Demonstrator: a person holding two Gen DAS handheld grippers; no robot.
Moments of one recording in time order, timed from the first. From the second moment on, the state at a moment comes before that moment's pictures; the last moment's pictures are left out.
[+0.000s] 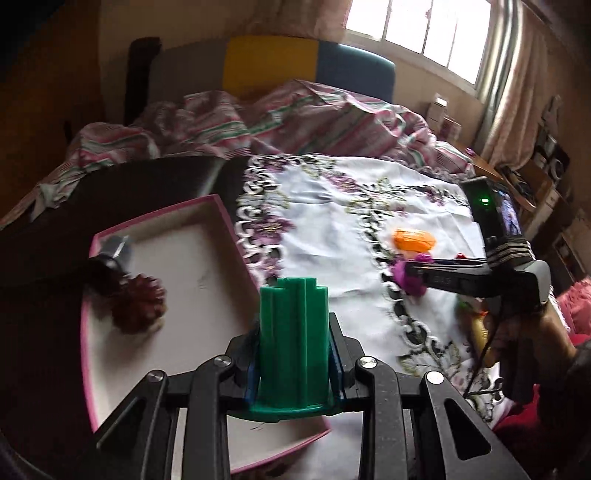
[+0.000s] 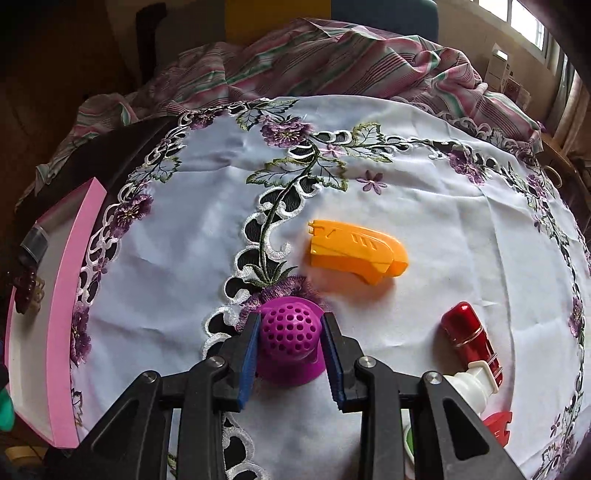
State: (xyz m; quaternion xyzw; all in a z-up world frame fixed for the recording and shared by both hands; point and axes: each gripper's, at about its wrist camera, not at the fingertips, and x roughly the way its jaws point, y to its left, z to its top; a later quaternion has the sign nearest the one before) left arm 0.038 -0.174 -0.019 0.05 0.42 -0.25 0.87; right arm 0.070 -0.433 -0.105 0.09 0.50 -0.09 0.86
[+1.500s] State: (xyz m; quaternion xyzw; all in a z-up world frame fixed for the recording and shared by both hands) left arm 0.104 -0.050 -0.081 -0.03 0.48 -0.14 0.86; right arm 0.070 -0.427 -0.102 0.05 0.50 -0.10 0.86
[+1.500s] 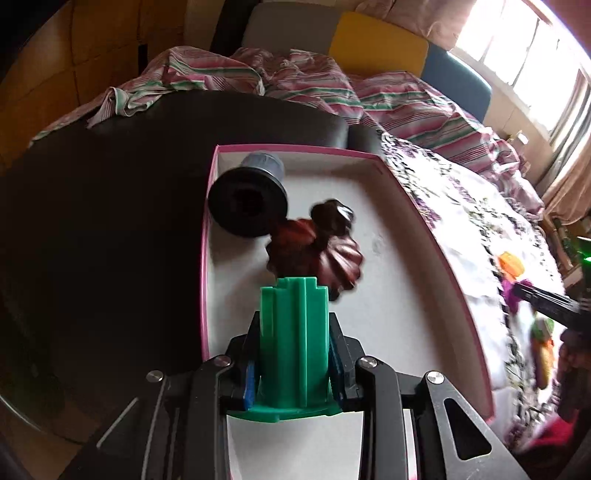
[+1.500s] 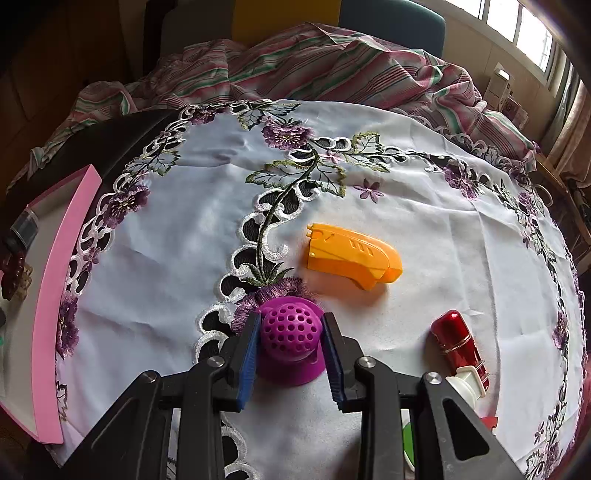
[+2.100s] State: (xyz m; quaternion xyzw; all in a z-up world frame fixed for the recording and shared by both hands) left arm 0.070 -0.034 -0.057 -0.03 0.45 -0.09 0.89; right arm 0.071 -0.428 -0.103 0.04 0.50 -0.12 0.86
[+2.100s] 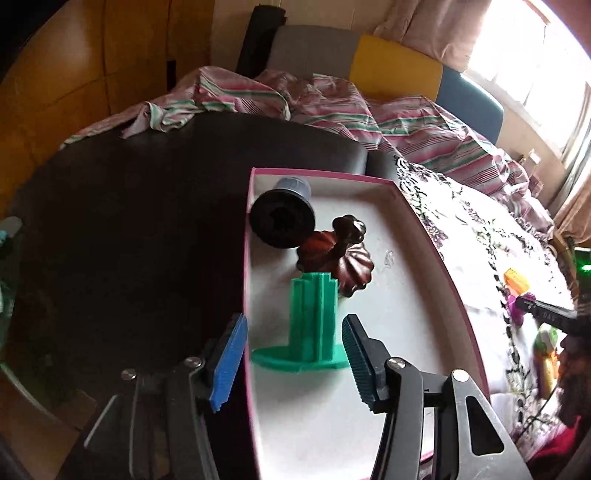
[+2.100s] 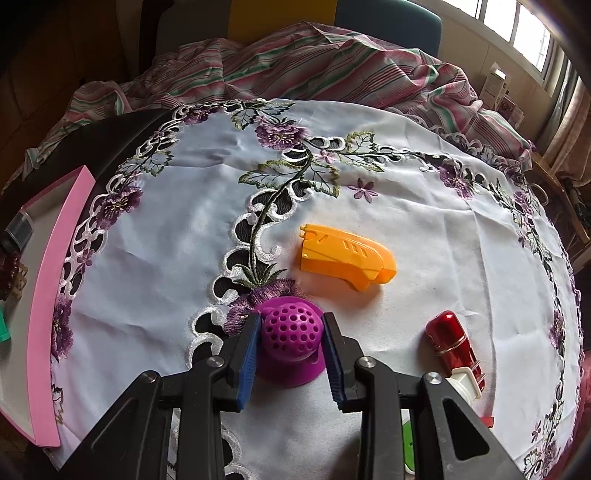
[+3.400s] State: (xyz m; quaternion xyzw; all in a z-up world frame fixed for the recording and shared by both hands) left arm 0.044 -0.029 -0.042 0.00 0.42 -0.08 0.90; right arm 0.073 -0.362 -0.038 0.10 0.42 -0.01 0.90
